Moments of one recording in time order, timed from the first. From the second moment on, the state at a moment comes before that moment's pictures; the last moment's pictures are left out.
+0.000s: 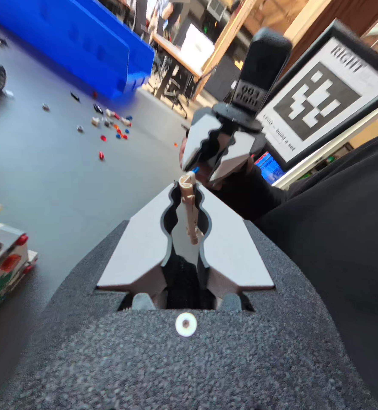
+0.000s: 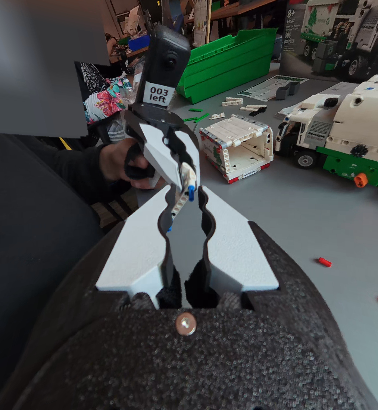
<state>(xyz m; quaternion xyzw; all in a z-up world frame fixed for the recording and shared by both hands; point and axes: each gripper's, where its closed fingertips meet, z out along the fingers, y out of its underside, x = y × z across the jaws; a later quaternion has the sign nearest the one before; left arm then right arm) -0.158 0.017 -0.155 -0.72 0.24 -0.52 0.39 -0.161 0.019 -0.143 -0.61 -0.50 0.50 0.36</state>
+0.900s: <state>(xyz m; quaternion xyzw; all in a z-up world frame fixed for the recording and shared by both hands) -0.184 0.032 -0.134 -0.70 0.25 -0.40 0.54 -0.135 0.081 -0.149 -0.64 -0.53 0.25 0.51</state>
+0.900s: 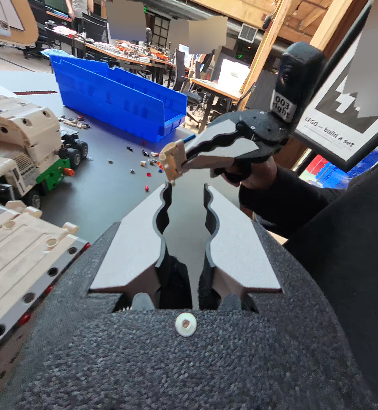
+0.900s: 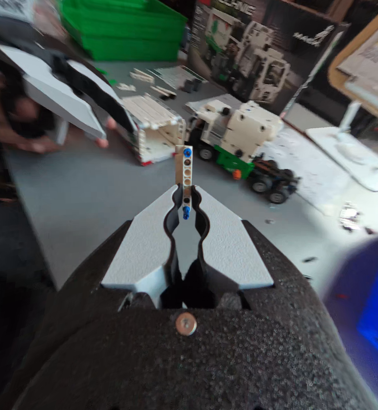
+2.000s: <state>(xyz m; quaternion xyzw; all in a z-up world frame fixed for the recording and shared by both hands) -0.285 0.033 -0.127 -0.70 0.15 -0.23 0.66 -0.165 0.114 -0.208 -0.67 -0.64 0.08 0.38</state>
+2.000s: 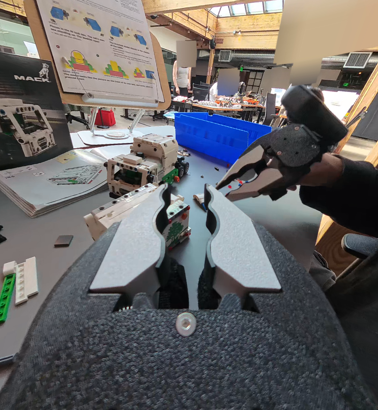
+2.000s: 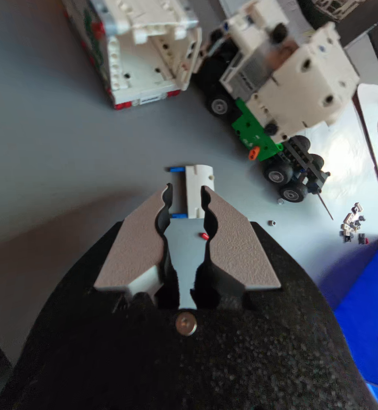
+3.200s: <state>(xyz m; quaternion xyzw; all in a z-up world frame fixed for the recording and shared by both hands) -0.414 0.071 -0.144 -0.74 -0.02 -0.12 0.66 -0.115 0.335 -0.183 -0.81 -0.35 0.20 0.43</state>
